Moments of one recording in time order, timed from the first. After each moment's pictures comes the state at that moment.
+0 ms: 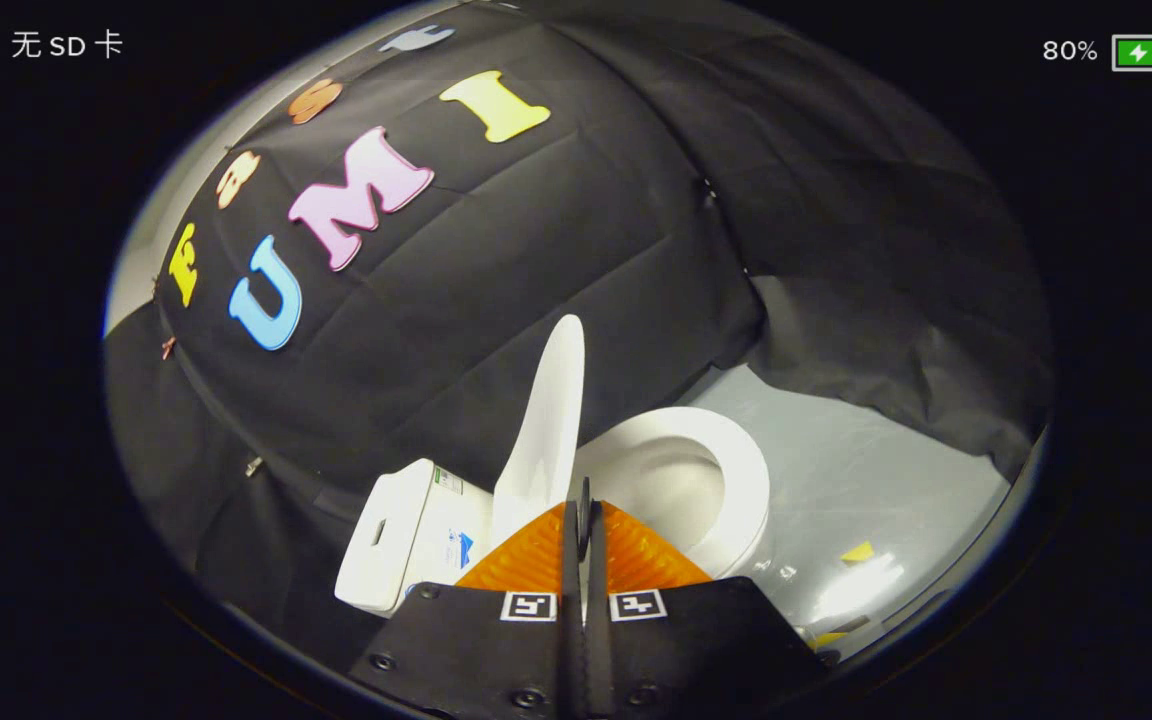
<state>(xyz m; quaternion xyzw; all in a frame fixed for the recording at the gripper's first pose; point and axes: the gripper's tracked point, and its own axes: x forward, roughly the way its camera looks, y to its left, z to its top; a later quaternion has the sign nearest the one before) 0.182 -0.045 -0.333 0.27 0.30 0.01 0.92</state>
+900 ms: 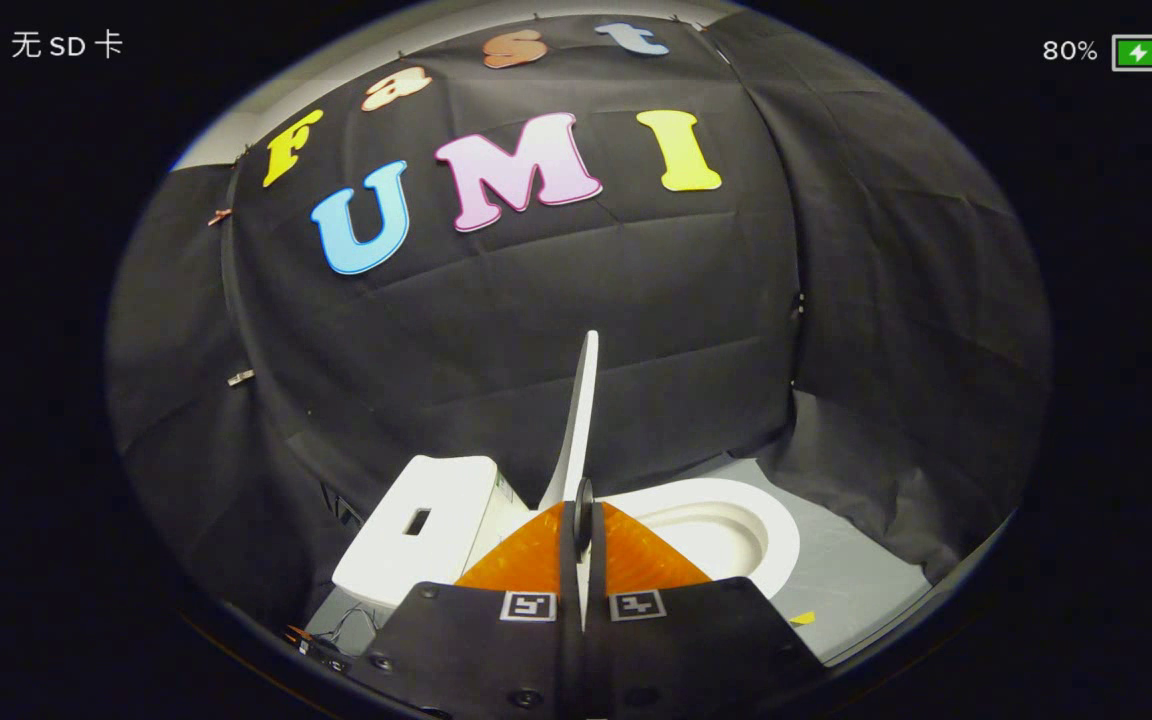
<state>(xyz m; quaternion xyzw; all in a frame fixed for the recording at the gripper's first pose) 0.183 0.131 -0.239 0.09 0.24 0.03 0.97</state>
